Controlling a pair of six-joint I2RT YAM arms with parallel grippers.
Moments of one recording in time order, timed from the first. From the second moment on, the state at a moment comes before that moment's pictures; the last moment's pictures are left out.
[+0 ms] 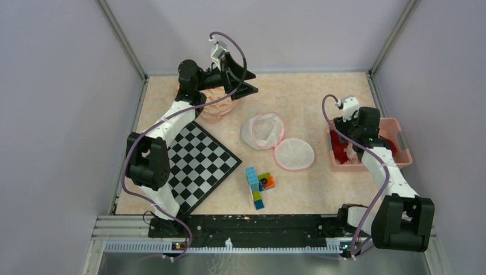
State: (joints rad) left arm -0.30 1.76 1.41 0.72 1.14 -0.65; right arm -0.08 1.15 0.72 -0.18 -0.01 -0.47
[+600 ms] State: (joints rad) left arm -0.28 1.76 1.41 0.72 1.14 -0.64; right arm -0.08 1.27 0.82 -0.35 -0.16 -0.42
